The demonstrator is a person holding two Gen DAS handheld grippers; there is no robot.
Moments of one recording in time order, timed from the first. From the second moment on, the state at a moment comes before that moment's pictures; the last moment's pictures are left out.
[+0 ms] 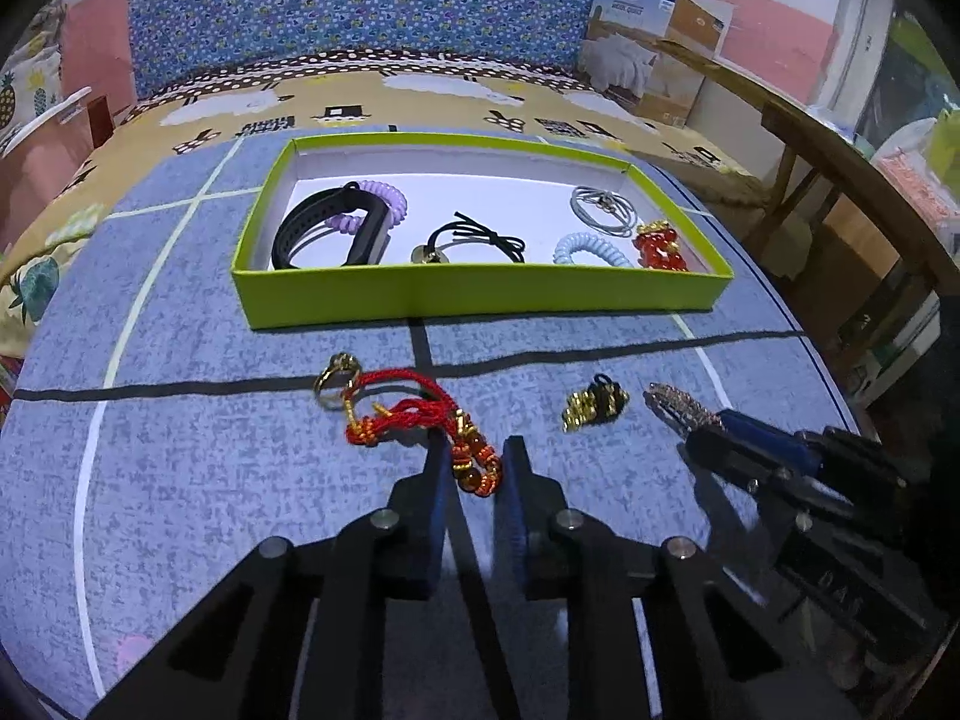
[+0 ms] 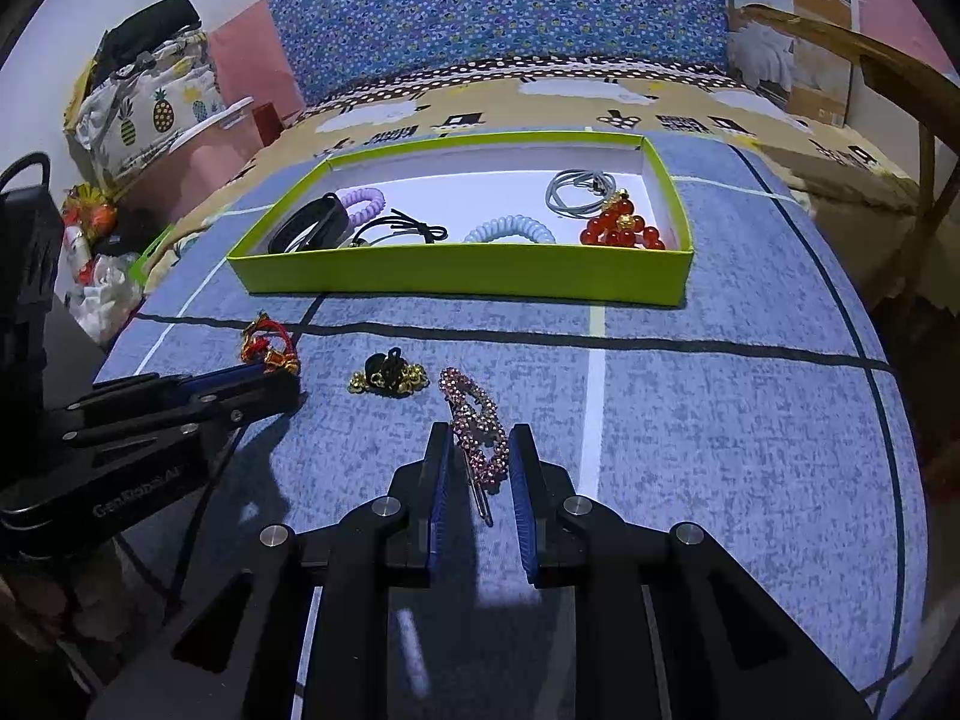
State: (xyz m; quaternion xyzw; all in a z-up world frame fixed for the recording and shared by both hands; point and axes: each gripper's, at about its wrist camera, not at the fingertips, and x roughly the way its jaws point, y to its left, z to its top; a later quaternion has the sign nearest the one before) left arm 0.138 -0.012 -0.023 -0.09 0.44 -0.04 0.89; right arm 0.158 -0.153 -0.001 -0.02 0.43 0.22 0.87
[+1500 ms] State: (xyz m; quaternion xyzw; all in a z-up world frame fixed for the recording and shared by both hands) left arm 0.091 0.003 0.032 -0.07 0.34 -0.13 0.93; right arm 0.138 -0.169 0.042 0.02 0.38 0.24 0.89
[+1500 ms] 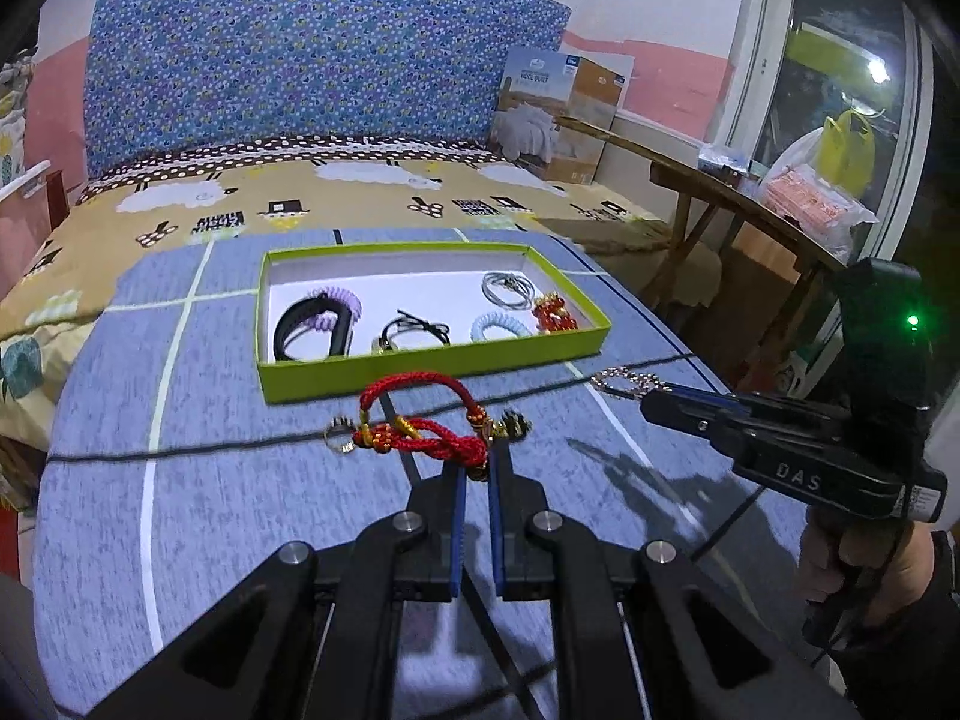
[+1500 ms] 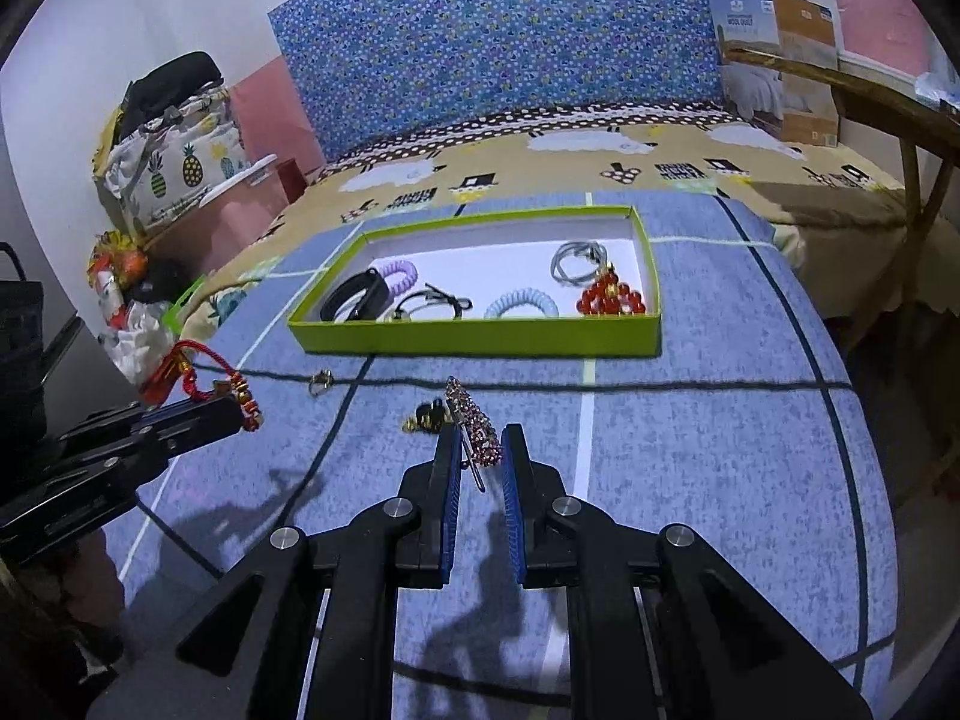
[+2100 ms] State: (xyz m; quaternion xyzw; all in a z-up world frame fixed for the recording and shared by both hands) left arm 0.199 0.014 0.035 -0.03 0.34 -0.11 0.93; right arm 0.224 -0.142 0.056 0.00 0.37 0.25 0.90
